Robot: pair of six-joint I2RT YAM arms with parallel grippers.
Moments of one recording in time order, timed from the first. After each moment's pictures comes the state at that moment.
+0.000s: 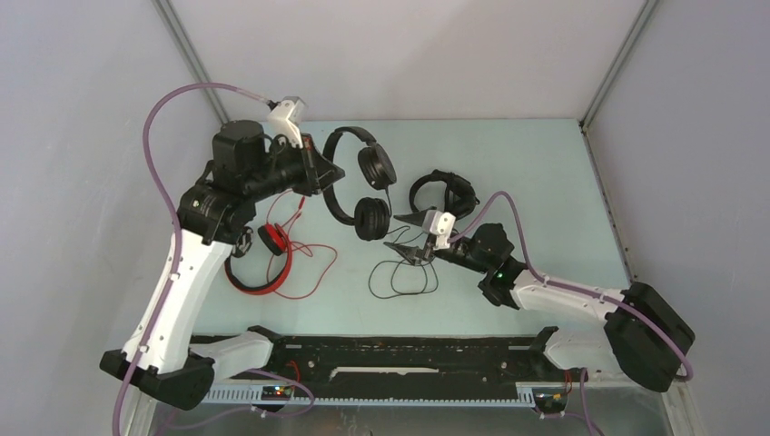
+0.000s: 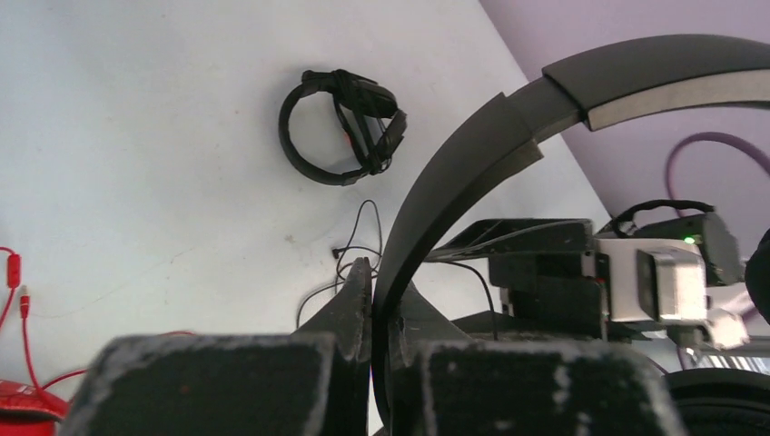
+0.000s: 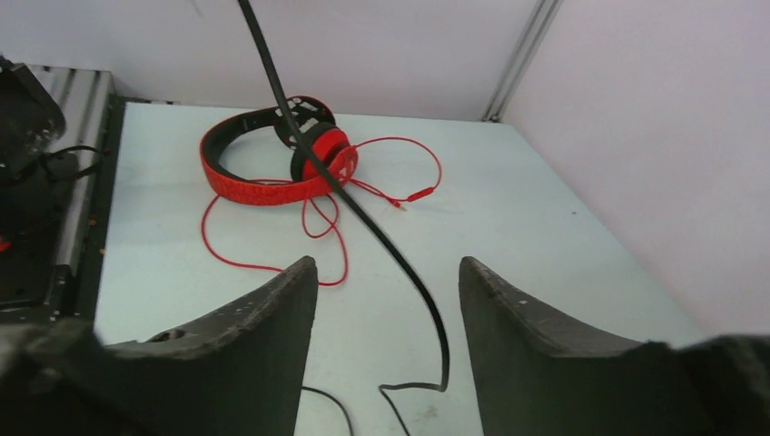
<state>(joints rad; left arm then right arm) -0.39 1.14 1.53 -0.77 0.34 -0.32 0.84 1.22 0.53 0.83 -0.41 -0.22</state>
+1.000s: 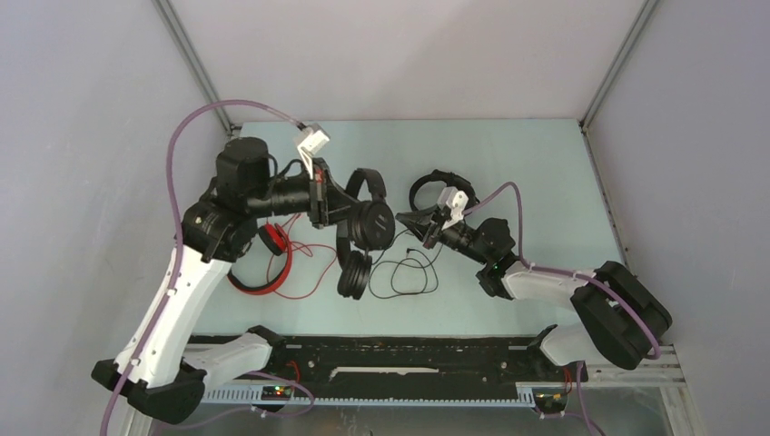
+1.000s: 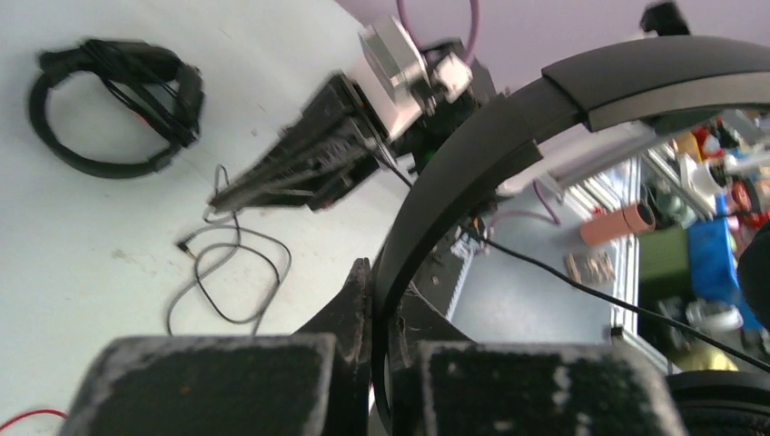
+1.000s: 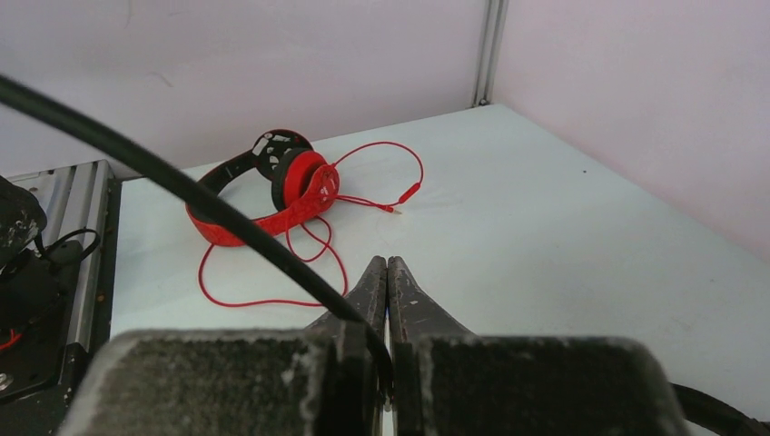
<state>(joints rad) -0.44 1.05 1.43 -0.70 0.76 -0.31 0.70 1.39 0.49 1.13 -0.42 0.09</state>
